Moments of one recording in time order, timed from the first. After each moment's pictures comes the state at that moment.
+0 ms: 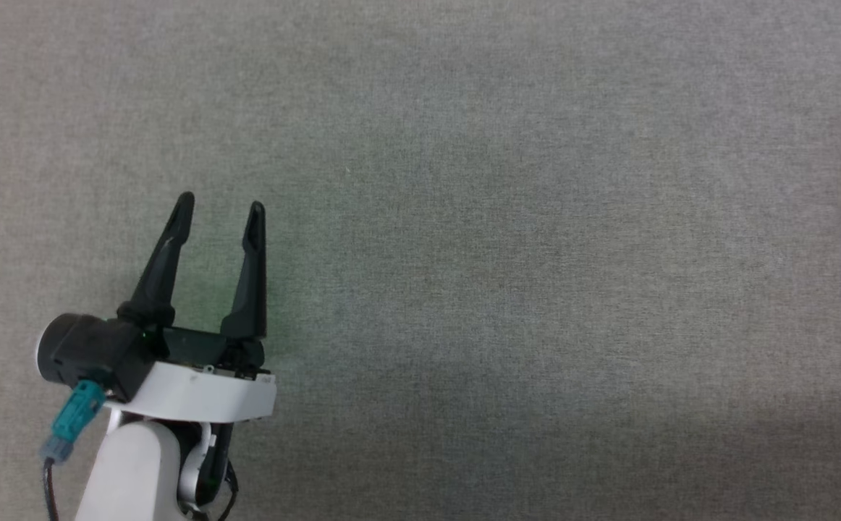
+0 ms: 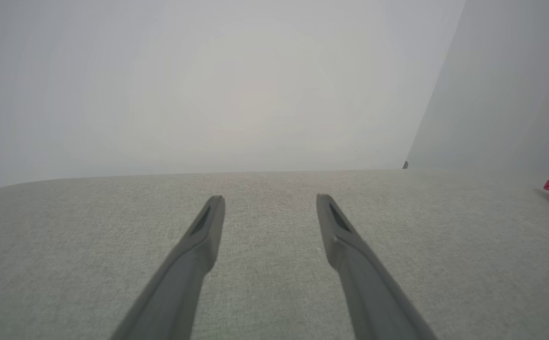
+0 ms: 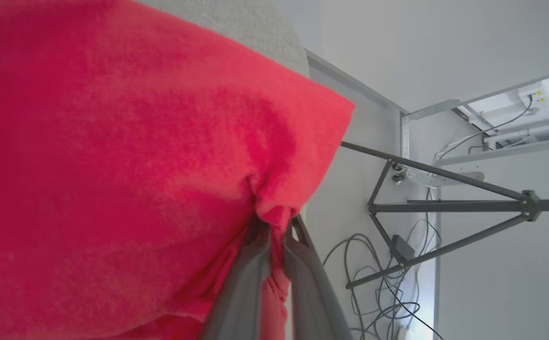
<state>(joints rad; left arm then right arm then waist) -0.27 0.17 -0.05 -0.02 -0.22 -0.13 -0.26 -0.80 -1.02 0.36 0.64 0.48 0.13 0.42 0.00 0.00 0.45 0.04</state>
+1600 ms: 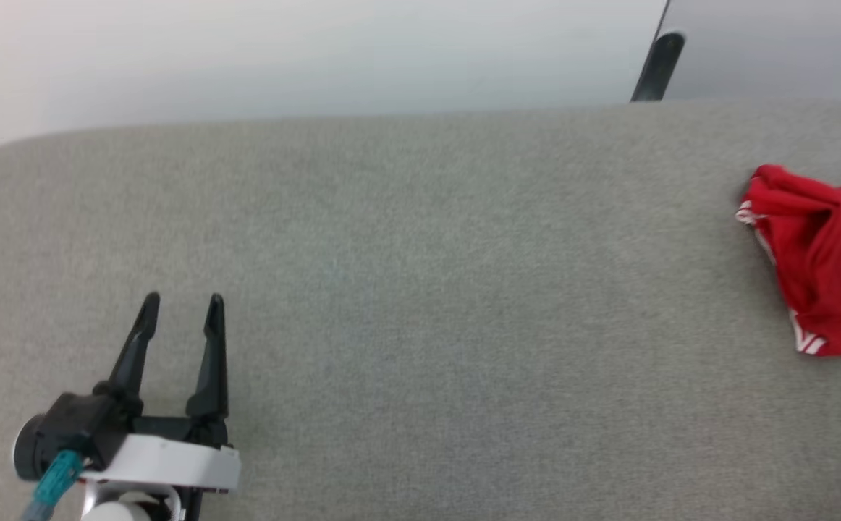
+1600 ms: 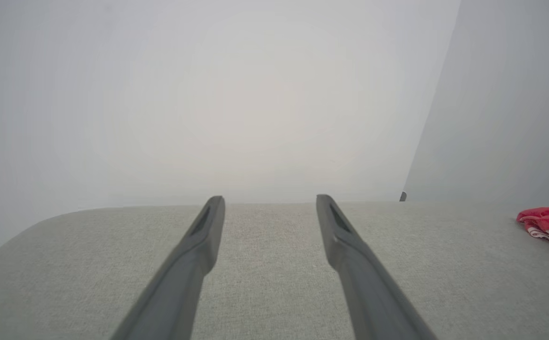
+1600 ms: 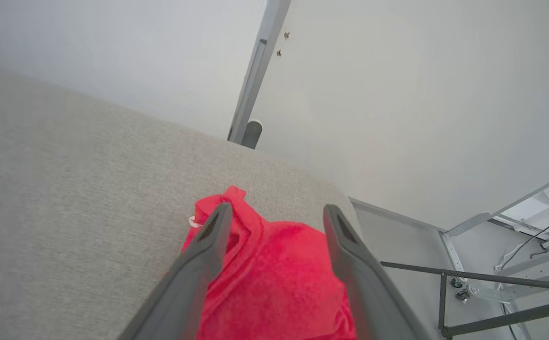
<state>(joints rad) -0.10 0.17 0.04 0.03 -0.23 -0.13 -0.26 -0.67 -0.63 0.27 0.61 0.32 0.13 0.08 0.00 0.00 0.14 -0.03</state>
